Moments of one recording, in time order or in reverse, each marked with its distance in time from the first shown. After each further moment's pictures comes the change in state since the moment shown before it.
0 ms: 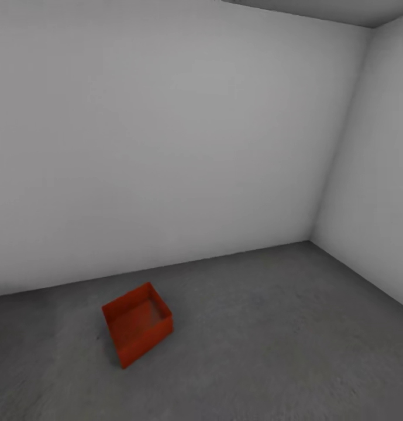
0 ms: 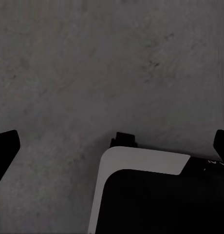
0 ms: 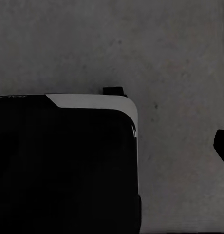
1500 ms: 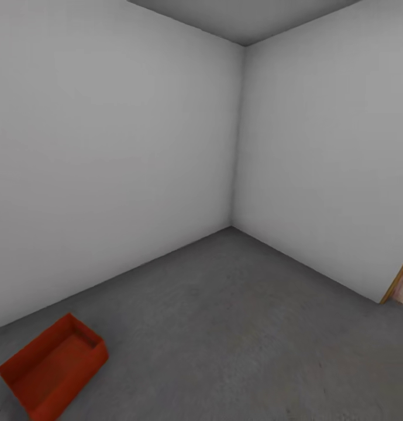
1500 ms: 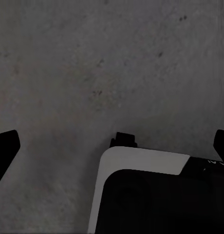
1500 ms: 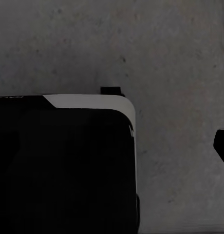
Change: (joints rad) left arm 0.000 0.000 0.000 0.000 0.000 0.000 0.000; right arm 0.000 -0.005 0.000 0.001 -0.008 0.000 -0.001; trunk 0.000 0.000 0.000
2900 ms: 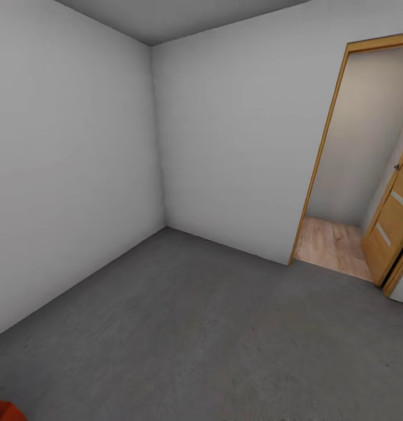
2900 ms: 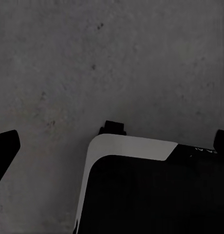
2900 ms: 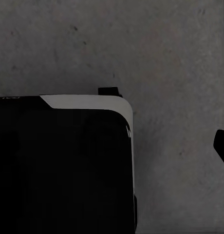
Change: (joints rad) left arm 0.017 -0.031 0.005 0.008 0.012 0.001 0.002; right arm 0.000 -0.005 0.000 -0.001 0.000 0.000 0.000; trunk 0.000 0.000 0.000
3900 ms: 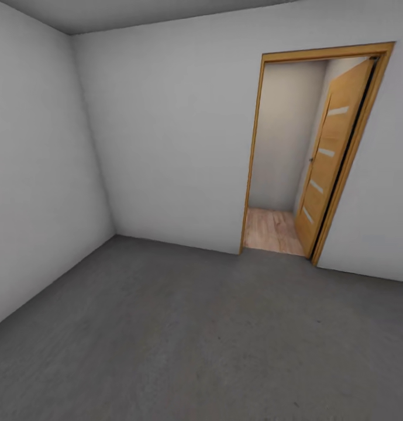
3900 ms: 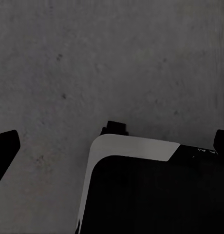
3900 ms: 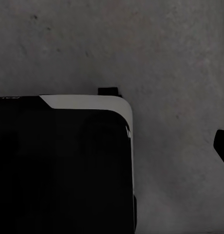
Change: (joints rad) left arm 0.000 0.002 -0.001 0.000 0.001 0.000 0.005; right arm 0.000 -0.001 0.000 0.000 0.001 0.000 0.000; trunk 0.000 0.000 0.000
